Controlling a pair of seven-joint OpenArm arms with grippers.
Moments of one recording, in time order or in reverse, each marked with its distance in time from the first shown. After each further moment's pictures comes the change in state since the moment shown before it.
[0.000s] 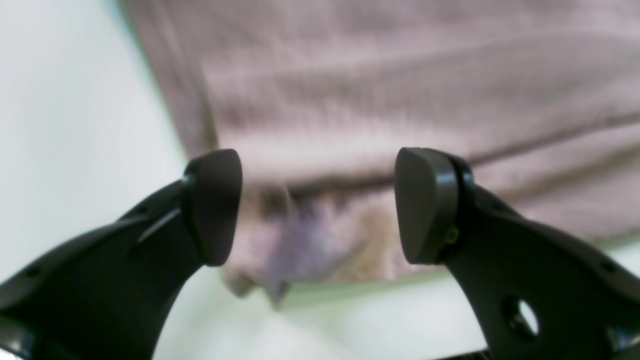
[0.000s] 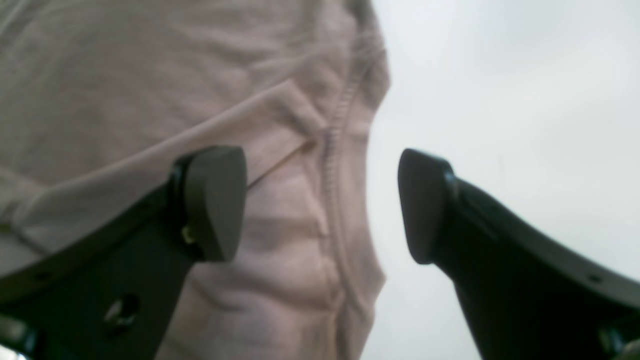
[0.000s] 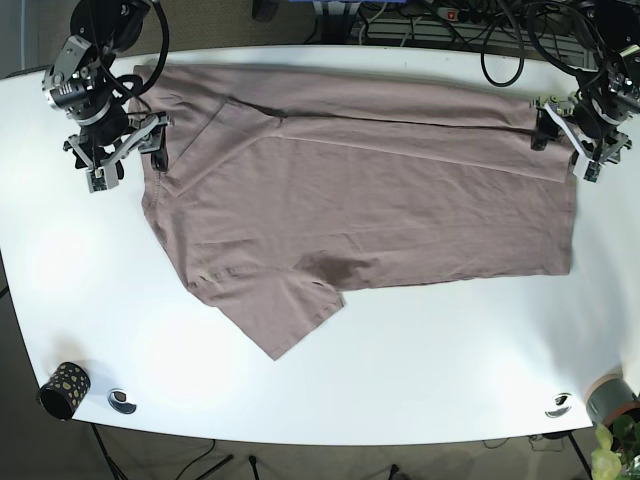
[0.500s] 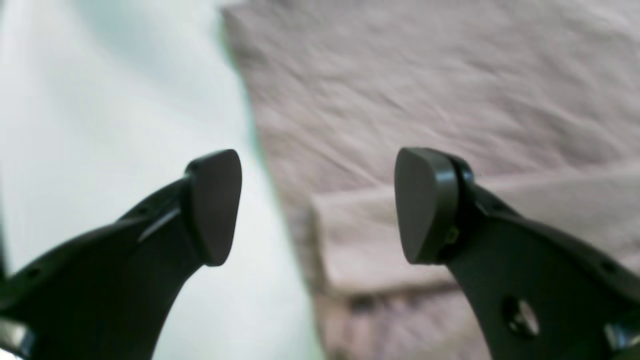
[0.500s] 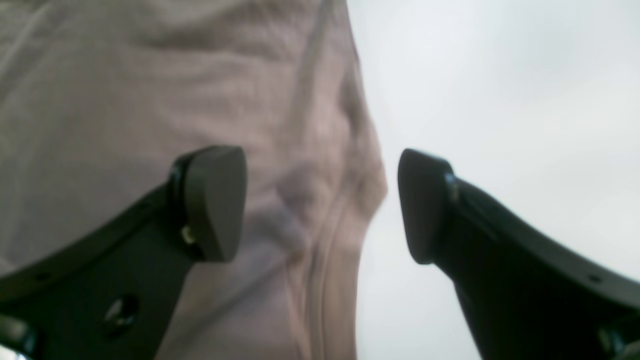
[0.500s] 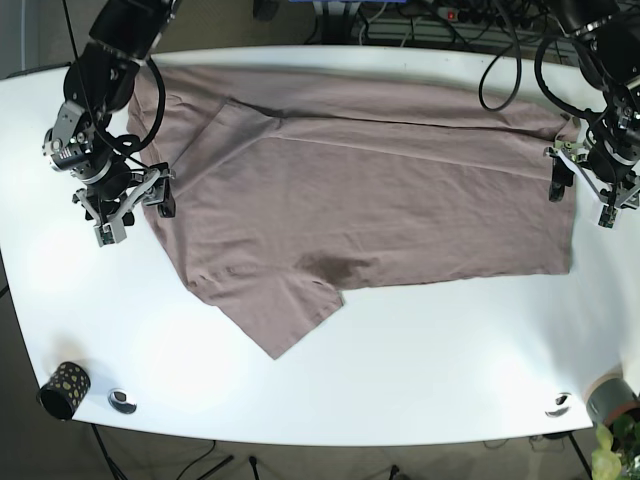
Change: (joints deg) left arm -12.1 0.3 -0.7 1.6 6.4 0.0 0.8; right arm 16.3 5.1 -7.0 -16.7 -1.7 0.2 0.0
